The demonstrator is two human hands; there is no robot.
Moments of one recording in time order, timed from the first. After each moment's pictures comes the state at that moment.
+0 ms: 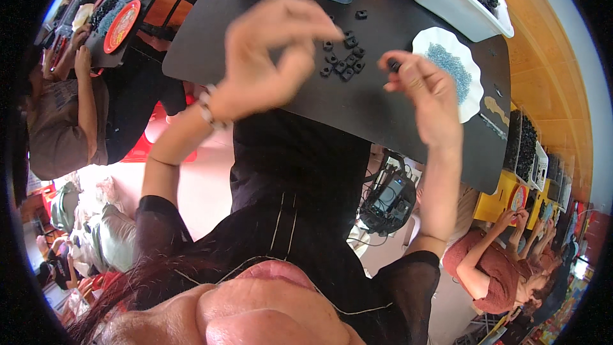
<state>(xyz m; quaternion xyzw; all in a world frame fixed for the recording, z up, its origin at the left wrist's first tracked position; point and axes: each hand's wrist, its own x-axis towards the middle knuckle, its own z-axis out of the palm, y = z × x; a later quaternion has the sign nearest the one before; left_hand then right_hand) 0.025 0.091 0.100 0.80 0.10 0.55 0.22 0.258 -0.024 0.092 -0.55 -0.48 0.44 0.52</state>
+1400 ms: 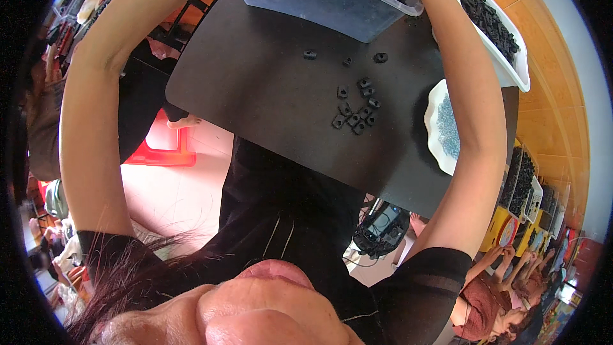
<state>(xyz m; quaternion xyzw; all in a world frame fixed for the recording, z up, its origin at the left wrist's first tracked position) 0.061 0.397 0.157 0.80 0.55 0.04 0.24 0.227 0.294 0.158 -0.69 -0.62 0.36 0.08</state>
